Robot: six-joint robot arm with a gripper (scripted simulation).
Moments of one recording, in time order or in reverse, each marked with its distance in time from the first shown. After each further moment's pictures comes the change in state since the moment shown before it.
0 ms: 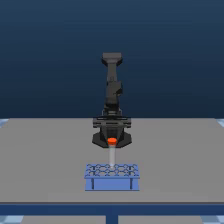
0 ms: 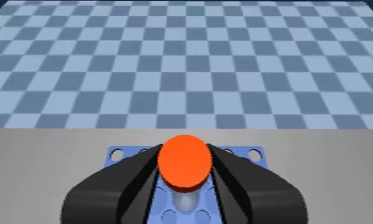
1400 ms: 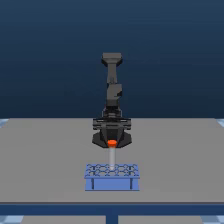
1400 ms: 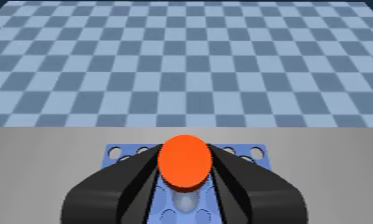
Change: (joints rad) arm 0.000 0.020 0.019 -0.174 -0.044 0.175
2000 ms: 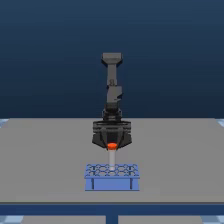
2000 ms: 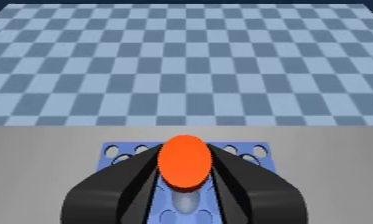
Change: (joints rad) arm 0.000 0.032 0.027 0.009 -0.073 -0.006
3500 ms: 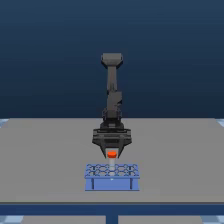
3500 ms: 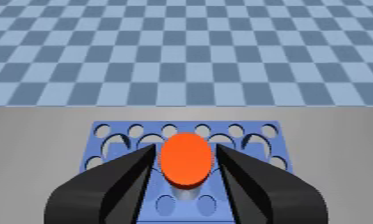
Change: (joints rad) arm 0.000 0.086 0.049 -0.003 -0.097 0.003
